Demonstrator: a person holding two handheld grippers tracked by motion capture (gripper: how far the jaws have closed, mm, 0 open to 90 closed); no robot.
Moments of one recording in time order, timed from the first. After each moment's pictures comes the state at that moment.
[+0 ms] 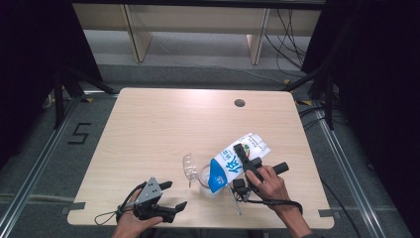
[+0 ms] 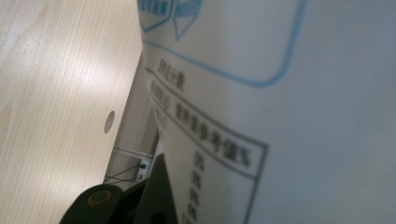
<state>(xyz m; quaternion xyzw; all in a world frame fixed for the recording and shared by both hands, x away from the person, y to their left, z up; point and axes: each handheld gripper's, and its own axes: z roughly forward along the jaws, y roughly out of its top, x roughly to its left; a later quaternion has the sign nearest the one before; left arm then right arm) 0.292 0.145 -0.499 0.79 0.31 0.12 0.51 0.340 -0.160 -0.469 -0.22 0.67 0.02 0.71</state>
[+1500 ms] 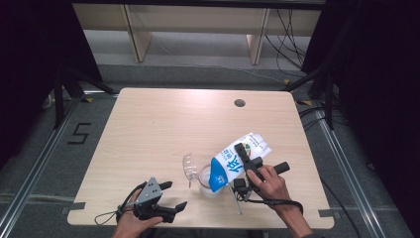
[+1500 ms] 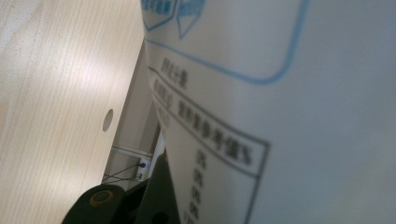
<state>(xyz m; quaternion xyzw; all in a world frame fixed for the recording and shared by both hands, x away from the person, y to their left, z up) 0.292 0.145 -0.500 0.79 0.31 0.12 0.51 0.341 -0.162 -0.468 -0.21 0.67 0.03 0.71</state>
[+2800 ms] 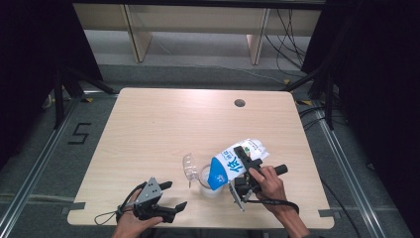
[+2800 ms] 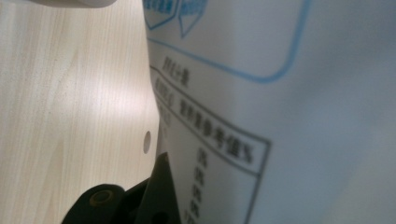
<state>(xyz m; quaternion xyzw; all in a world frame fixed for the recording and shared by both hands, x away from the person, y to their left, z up) 0.292 0.145 -0.499 0.79 0.31 0.12 0.51 0.342 -0.164 -0.470 -0.15 0.73 0.10 0.66</state>
